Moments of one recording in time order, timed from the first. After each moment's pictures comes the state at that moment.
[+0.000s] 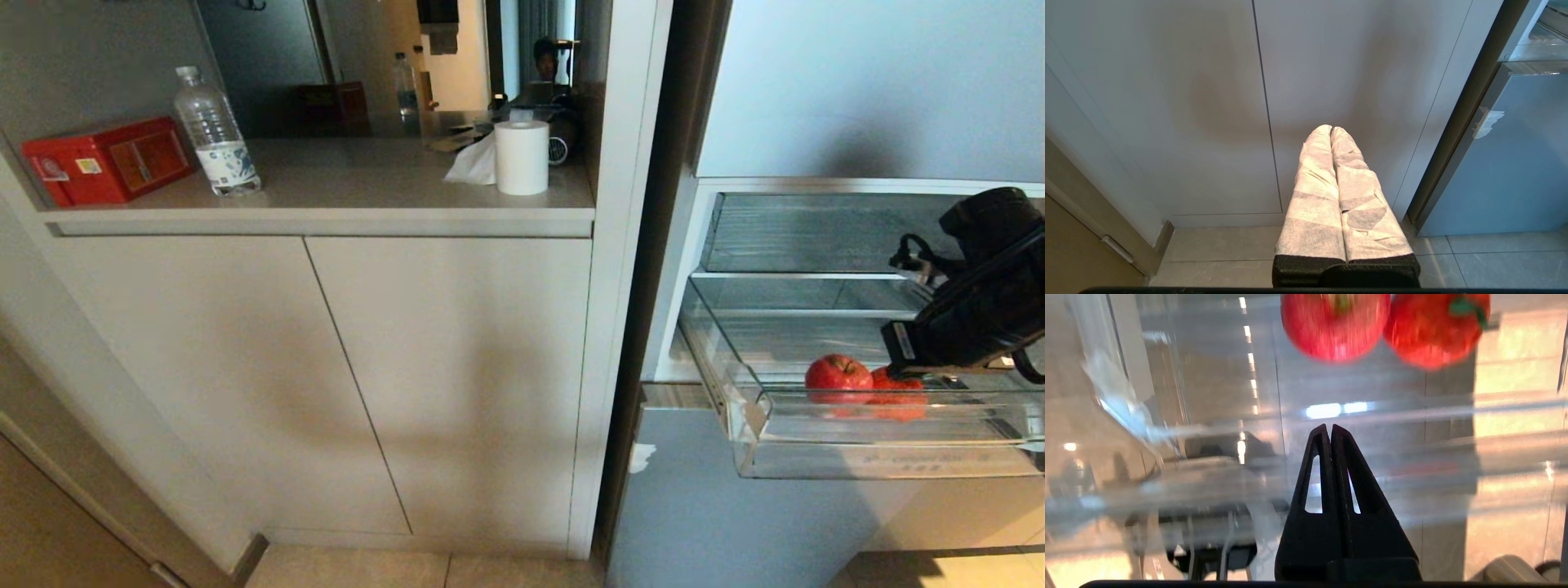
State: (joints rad) left arm 0.00 0.00 0.00 0.00 0.00 0.00; right arm -0.13 1.87 -1.53 0.63 -0.02 0.00
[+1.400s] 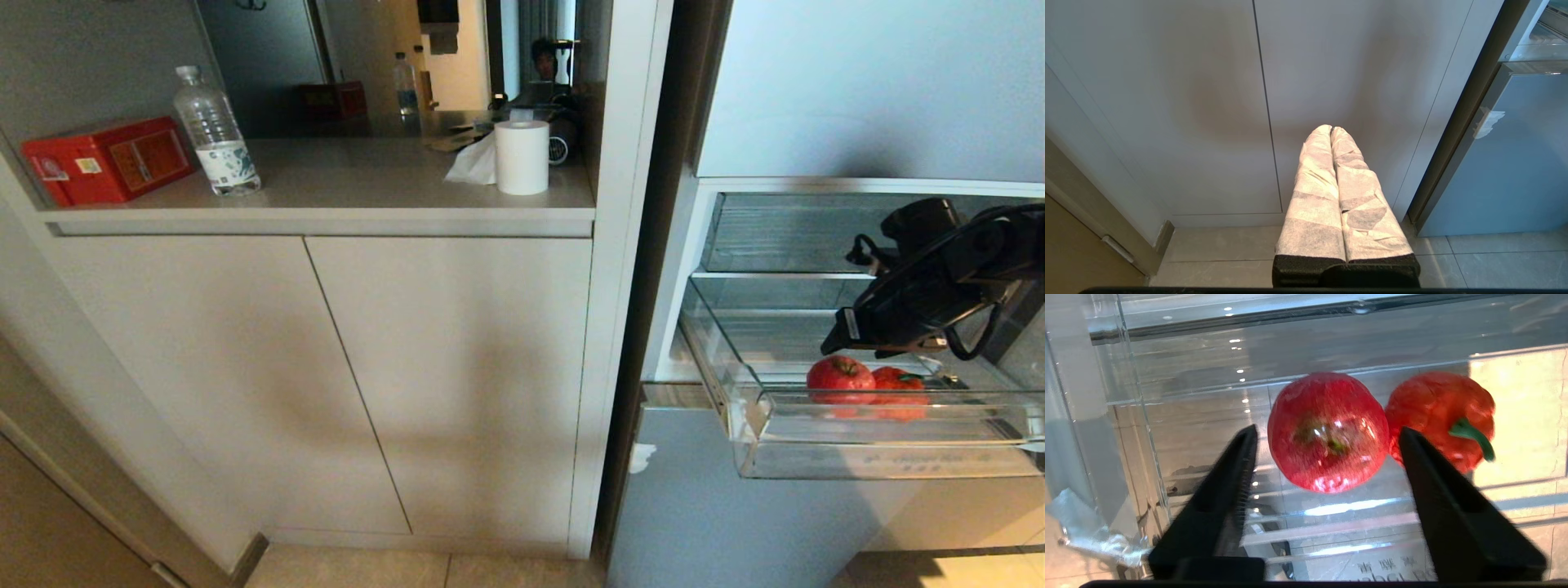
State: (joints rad) left arm 0.00 0.00 0.00 0.00 0.00 0.00; right arm -0.13 2.13 -1.78 0.58 -0.05 0.02
